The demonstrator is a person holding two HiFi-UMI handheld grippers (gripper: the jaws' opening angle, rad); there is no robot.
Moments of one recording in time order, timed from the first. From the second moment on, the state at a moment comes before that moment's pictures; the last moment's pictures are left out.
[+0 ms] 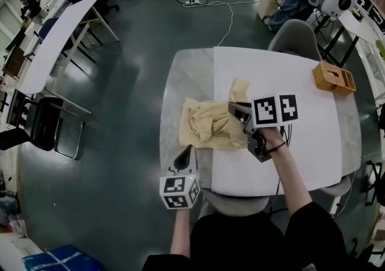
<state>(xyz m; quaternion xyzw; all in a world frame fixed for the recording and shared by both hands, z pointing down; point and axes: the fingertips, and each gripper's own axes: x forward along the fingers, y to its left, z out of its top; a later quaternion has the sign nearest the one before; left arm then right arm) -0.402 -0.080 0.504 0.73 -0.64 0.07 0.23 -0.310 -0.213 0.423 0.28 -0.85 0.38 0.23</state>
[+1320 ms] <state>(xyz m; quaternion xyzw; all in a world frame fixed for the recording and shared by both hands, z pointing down) -0.449 -0.067 0.539 0.70 -0.65 0.07 0.28 -0.444 -0.201 0.539 0.26 -0.81 0.43 0.31</state>
